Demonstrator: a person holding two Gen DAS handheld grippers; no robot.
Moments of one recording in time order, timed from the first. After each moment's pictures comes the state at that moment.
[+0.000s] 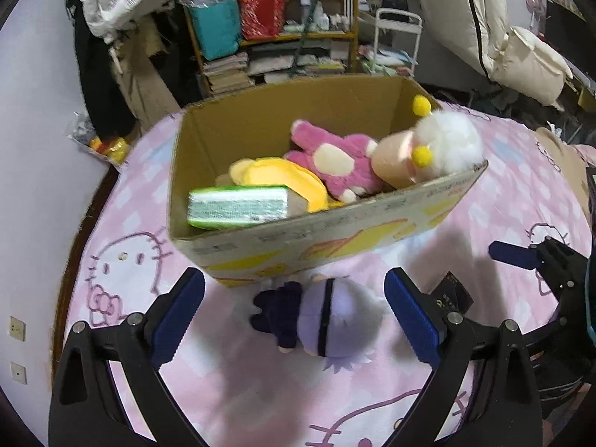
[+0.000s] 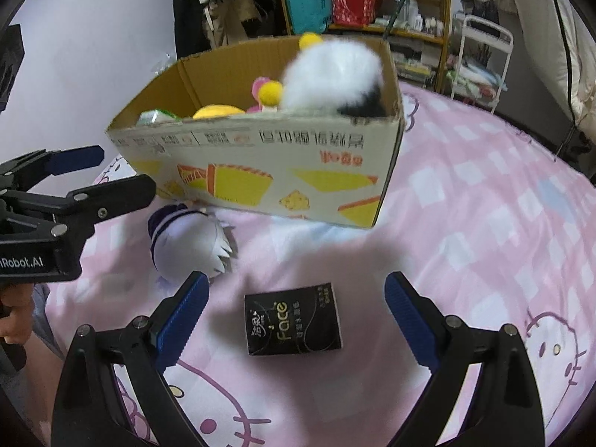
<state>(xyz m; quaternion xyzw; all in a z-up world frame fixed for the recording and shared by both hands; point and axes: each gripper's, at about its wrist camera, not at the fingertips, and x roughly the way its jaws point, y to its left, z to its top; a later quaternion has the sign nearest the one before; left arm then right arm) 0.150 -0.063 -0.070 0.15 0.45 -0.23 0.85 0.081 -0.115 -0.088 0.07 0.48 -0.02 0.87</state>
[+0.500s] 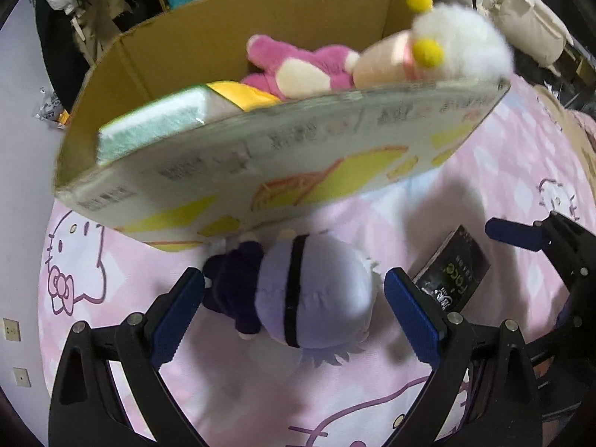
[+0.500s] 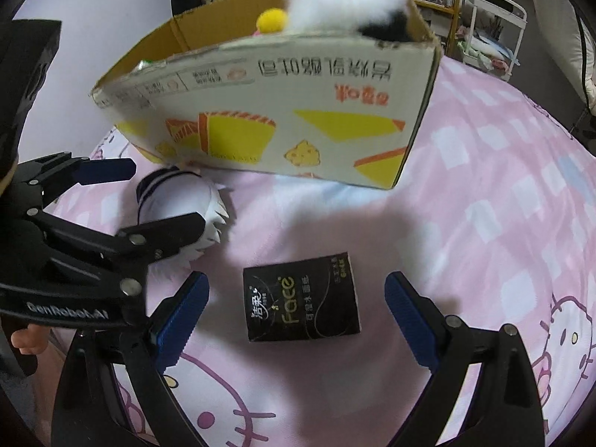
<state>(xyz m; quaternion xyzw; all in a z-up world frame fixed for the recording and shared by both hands) 0.153 -0.087 -0.129 0.18 0.53 -0.24 0.79 0.089 -0.109 -0.118 0.08 0.53 -0.01 0.84</state>
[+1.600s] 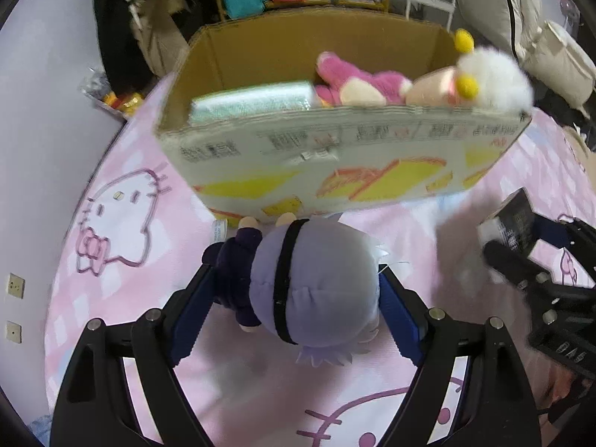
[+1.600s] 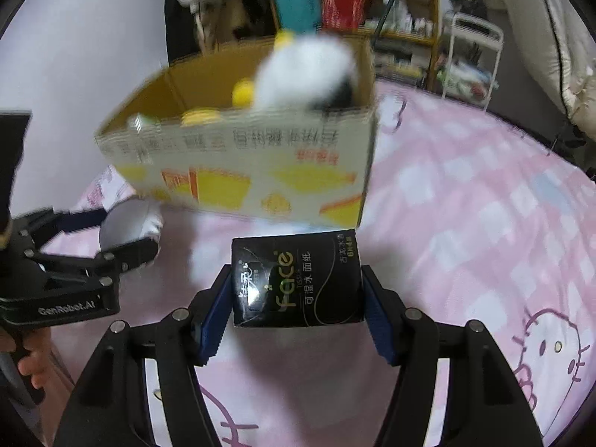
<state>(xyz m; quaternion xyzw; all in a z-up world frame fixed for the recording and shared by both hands) 0.113 -0.021 -0.104 0.14 0.49 -0.16 0.85 0.083 -0.122 -0.086 0.08 0.45 -0.04 0.89</state>
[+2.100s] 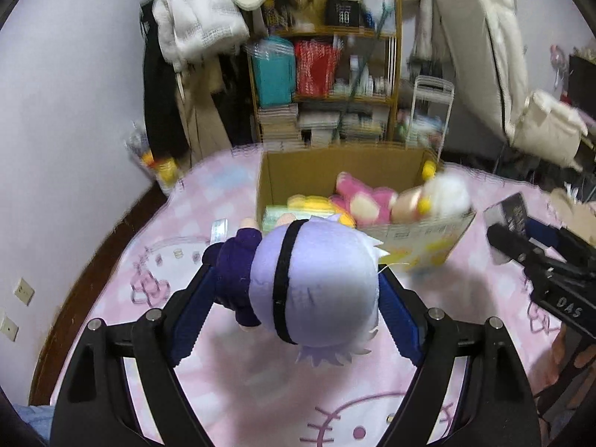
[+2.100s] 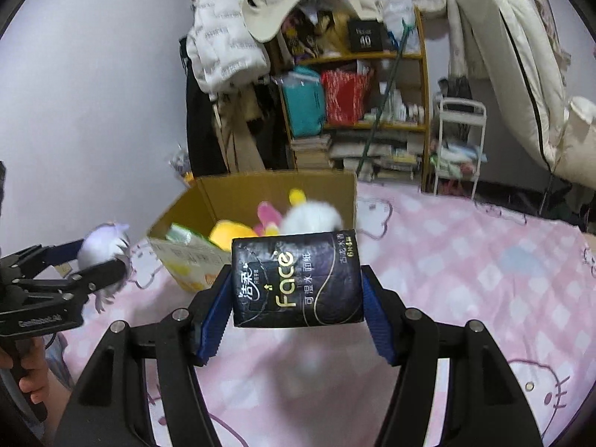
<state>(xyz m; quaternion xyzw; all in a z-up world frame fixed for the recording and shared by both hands) 0.065 -0.004 -0.008 0.08 0.32 -0.15 0.93 0.050 -0.118 -0.011 0.07 0.29 -0.04 0.95</state>
